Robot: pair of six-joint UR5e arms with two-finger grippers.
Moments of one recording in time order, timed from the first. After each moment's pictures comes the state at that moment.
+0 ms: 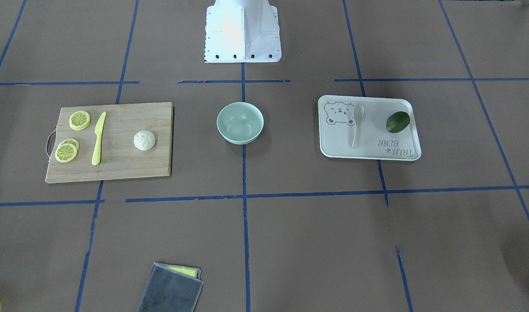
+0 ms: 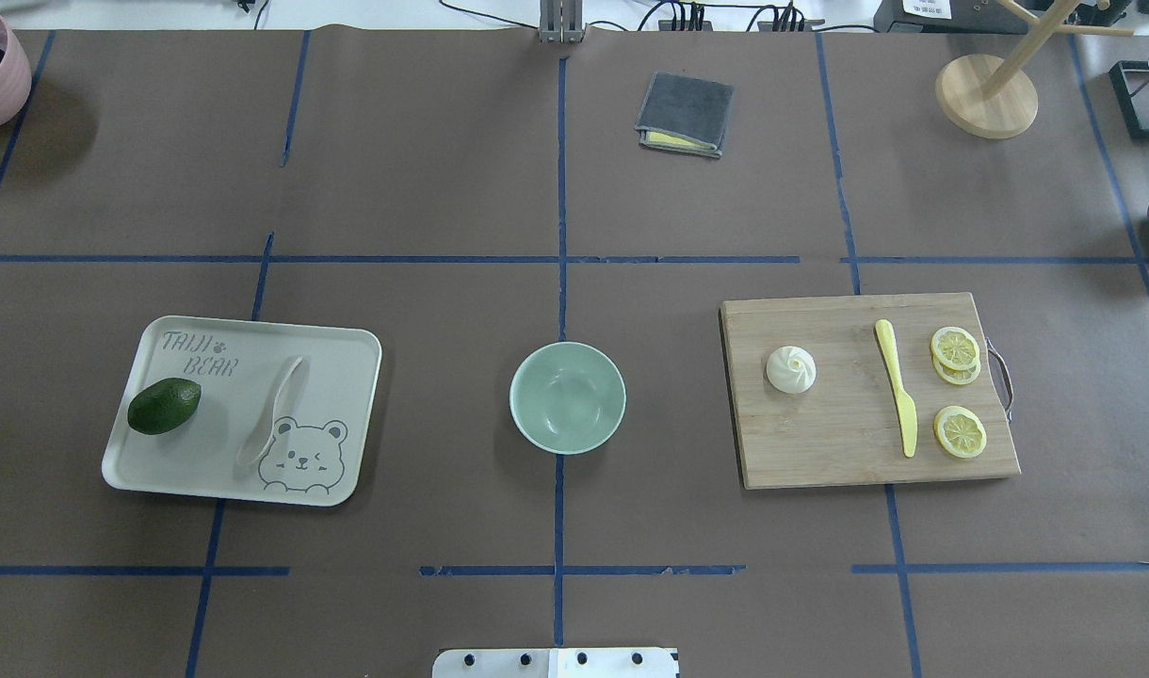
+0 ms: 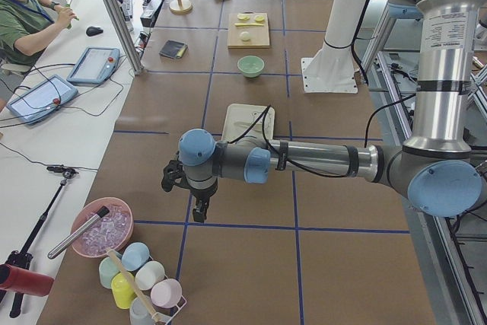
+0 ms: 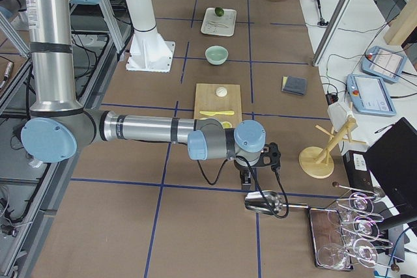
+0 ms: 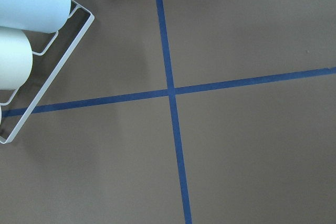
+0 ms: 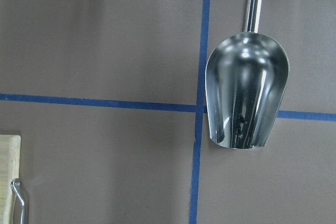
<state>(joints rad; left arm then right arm) -1.53 -1.56 -1.64 -1.64 -2.36 0.02 1.56 -1.56 1.54 -1.43 2.44 0.05</state>
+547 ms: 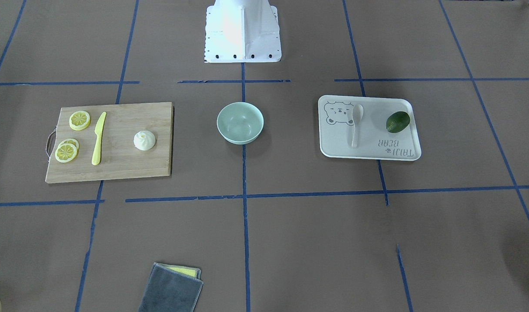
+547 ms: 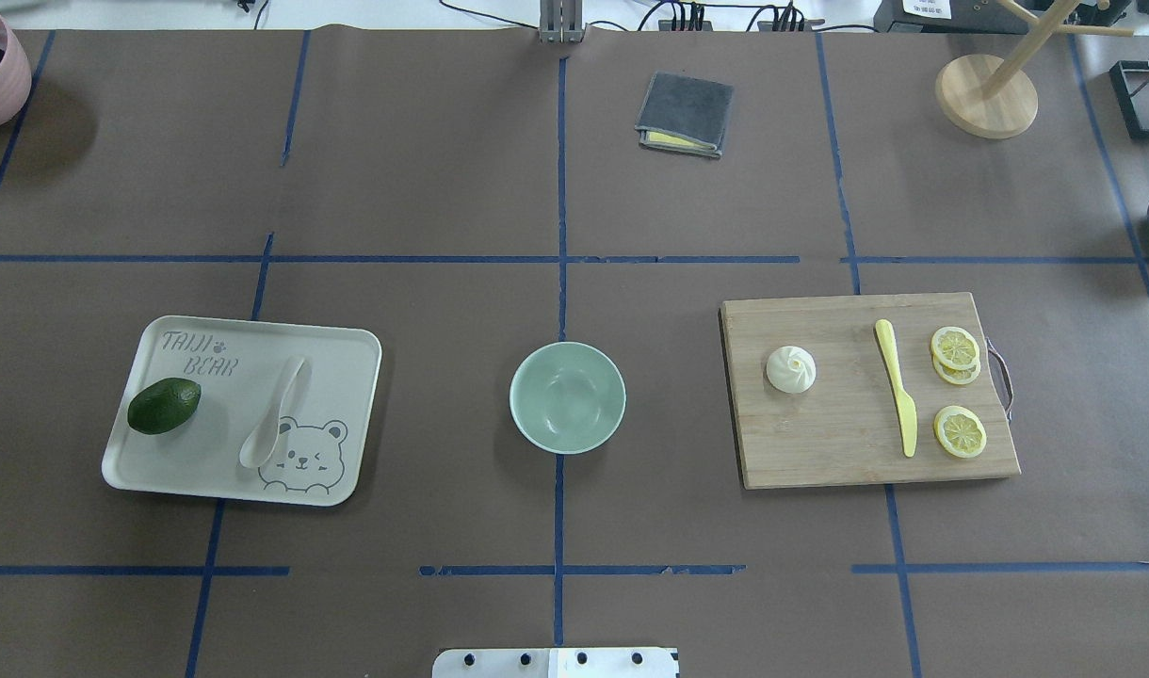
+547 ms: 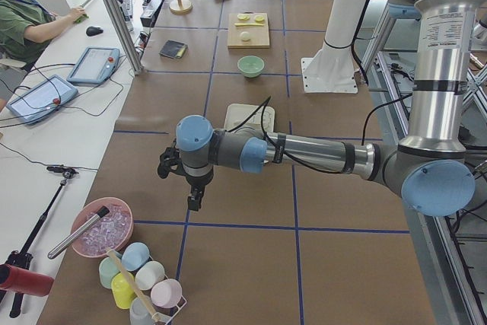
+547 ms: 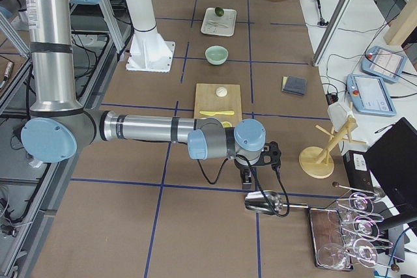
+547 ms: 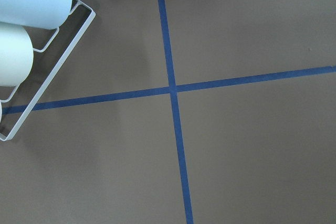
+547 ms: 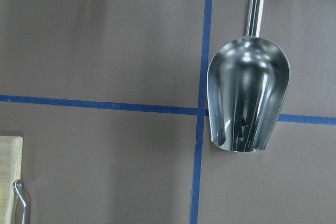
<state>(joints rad) -1.49 -1.60 -1.71 -1.64 -2.35 -0.06 1.56 -1.55 1.55 -1.42 2.43 0.05</state>
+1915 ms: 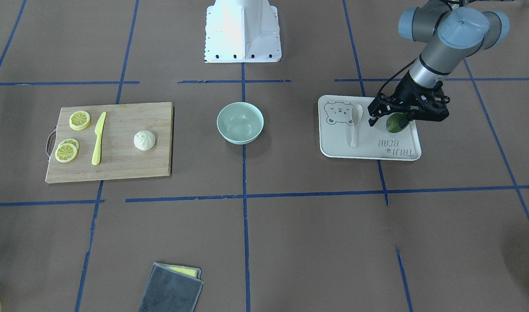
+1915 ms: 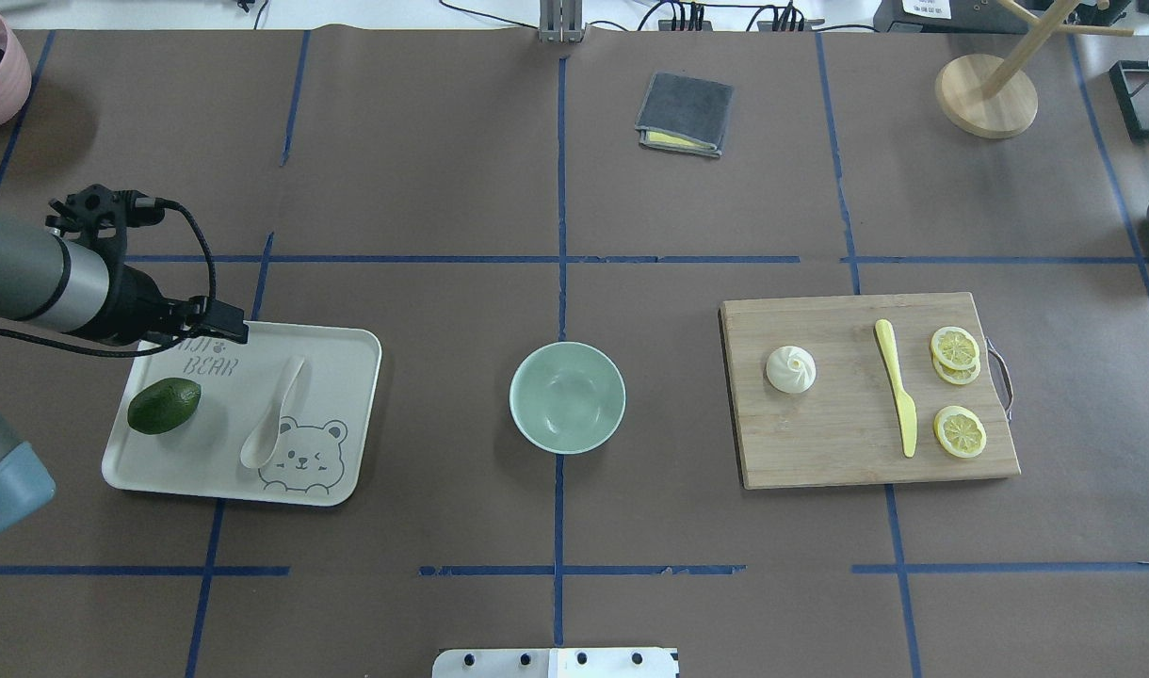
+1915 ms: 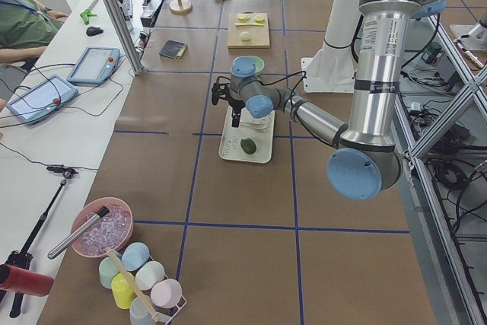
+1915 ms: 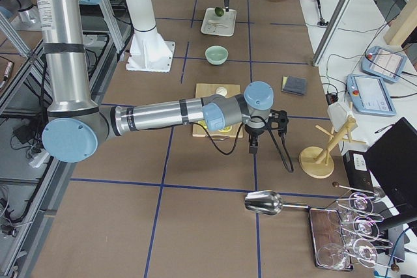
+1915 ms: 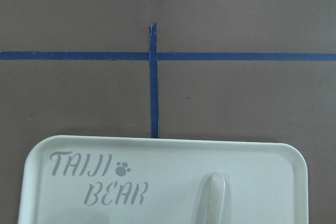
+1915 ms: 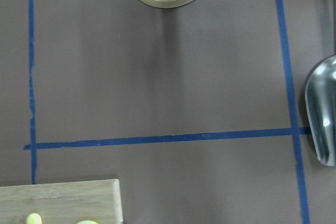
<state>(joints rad) -0.75 -1.65 -1.87 -2.06 -2.02 -1.09 1.41 -1.49 1.70 -1.40 2.43 0.49</state>
